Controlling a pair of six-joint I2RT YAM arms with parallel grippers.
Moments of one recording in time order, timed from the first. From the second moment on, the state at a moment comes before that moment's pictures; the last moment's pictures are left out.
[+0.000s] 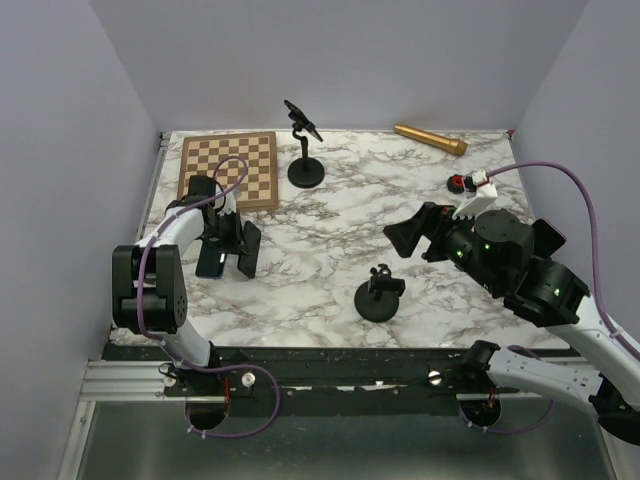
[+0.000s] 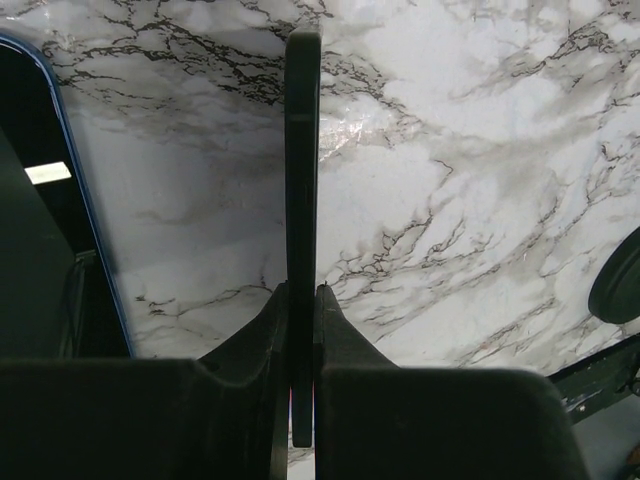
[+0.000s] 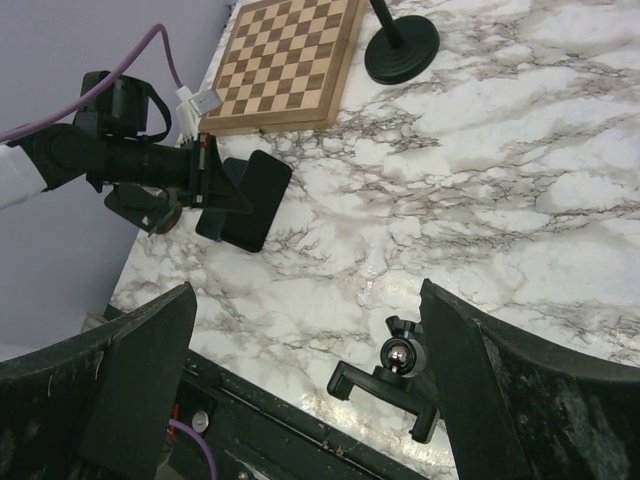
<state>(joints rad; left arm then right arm) 0.02 1.63 1.03 -0.62 0.43 -0.11 0.90 0.83 1.18 -0.64 0.35 0.61</state>
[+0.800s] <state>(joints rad) 0.02 1.64 1.04 -0.63 0.25 -0.13 0.90 0.85 1.17 -0.64 0.35 0.61</state>
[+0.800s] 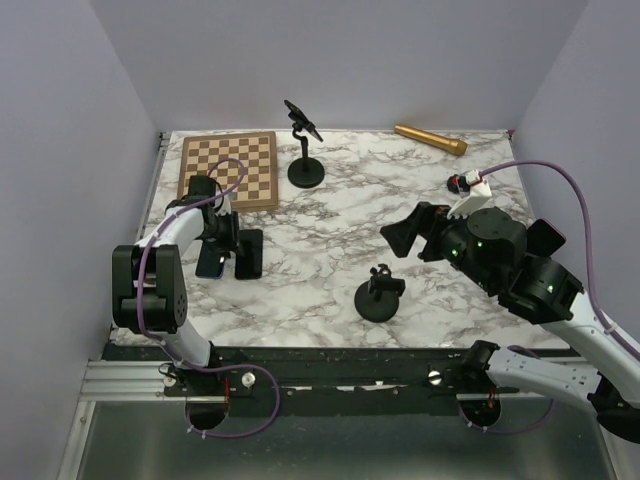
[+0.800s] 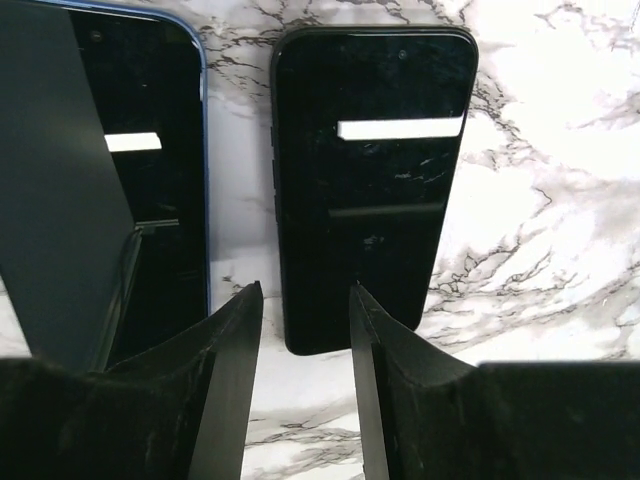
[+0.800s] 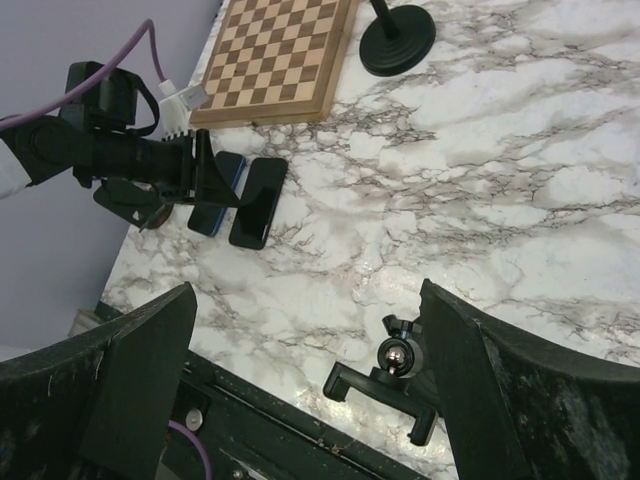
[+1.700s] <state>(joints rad) -0.19 1.26 1.10 -0.13 0.06 -0.72 0.90 0.85 1.13 -0.64 0.35 0.61</state>
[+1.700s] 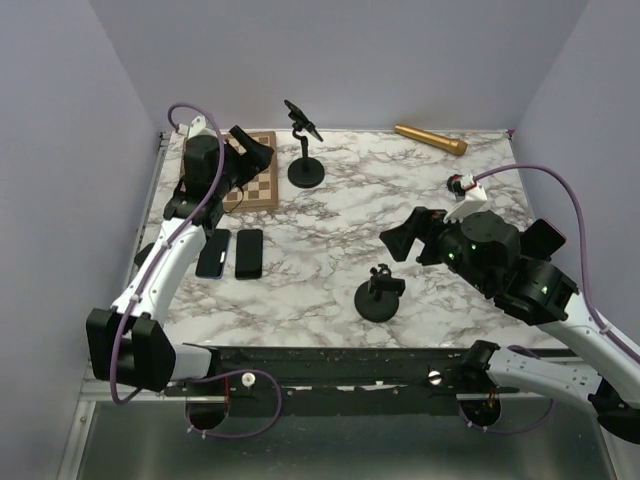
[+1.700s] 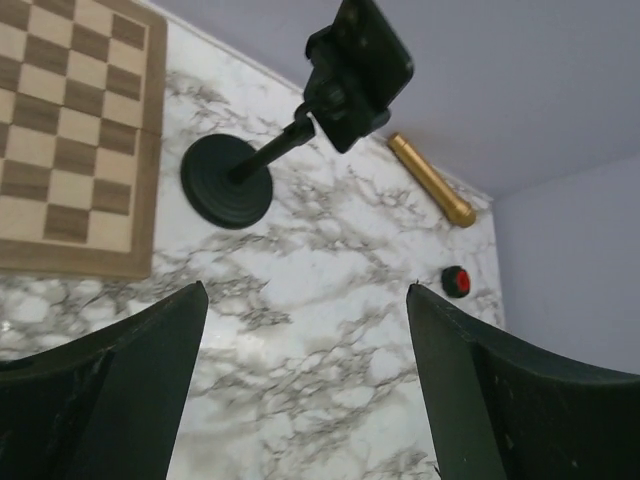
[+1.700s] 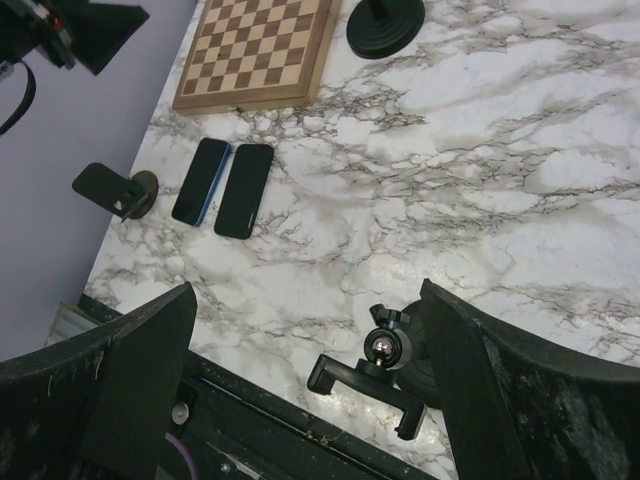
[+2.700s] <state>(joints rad) -0.31 2.03 1.82 -0.03 -0.18 -0.82 0.90 0.84 1.18 -0.70 0.38 0.62</state>
